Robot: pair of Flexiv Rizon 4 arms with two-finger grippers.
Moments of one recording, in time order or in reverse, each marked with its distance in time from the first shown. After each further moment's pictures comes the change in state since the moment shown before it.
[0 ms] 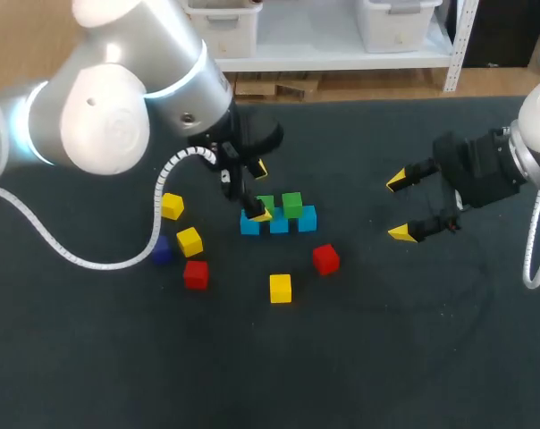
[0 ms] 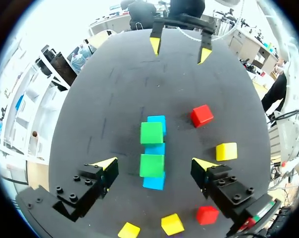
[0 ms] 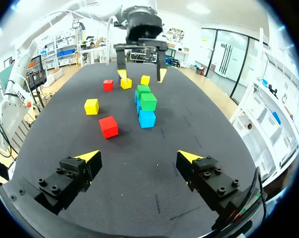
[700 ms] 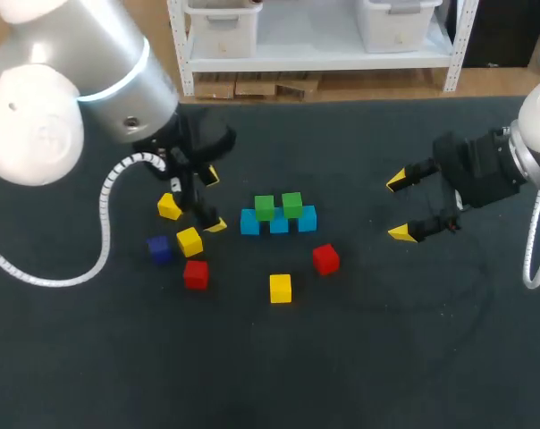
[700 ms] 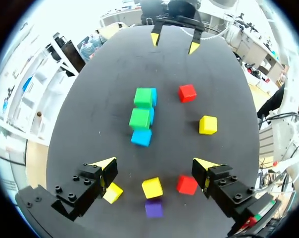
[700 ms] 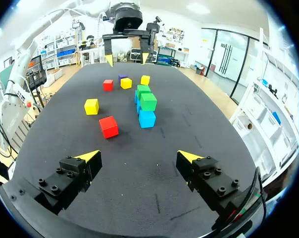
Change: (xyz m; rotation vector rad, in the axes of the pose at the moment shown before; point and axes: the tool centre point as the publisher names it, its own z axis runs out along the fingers) left arm 0.060 -0.028 -0.048 -0.032 0.047 -0.125; right arm 0.000 0.000 0.000 0.000 0.000 0.000
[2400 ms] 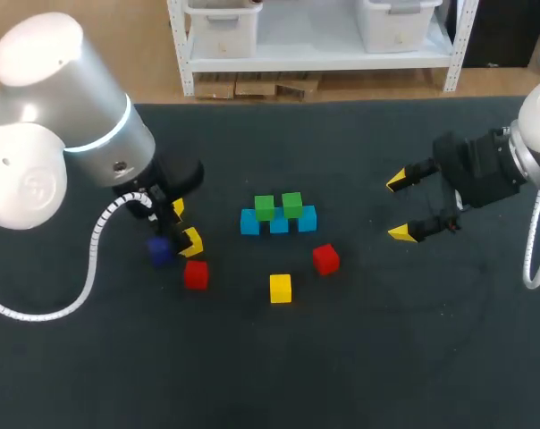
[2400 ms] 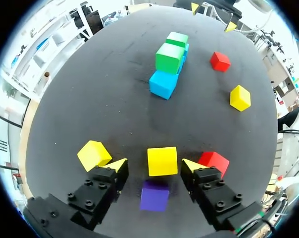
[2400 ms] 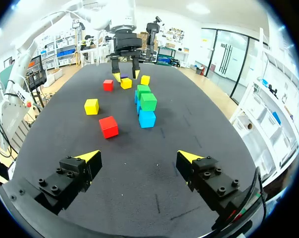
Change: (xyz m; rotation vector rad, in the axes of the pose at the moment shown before) left arm 0.075 0.005 0.053 -0.026 0.087 -0.236; right arm 0.000 0.000 0.000 0.000 0.000 0.000
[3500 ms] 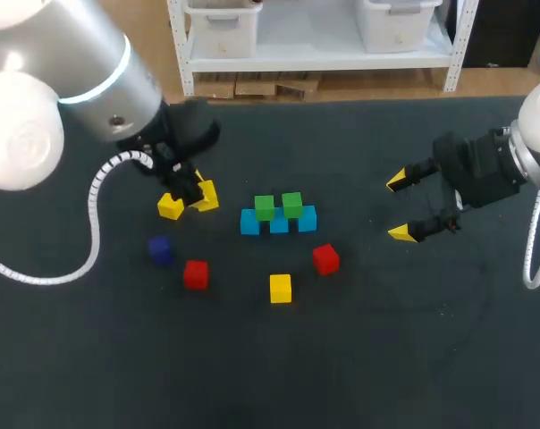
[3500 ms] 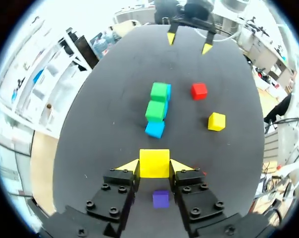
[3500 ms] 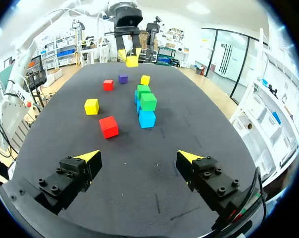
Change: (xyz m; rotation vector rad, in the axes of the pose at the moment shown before) left arm -0.063 -0.008 -0.078 -0.045 -0.090 0.215; right arm 0.000 0.000 0.000 0.000 0.000 0.000
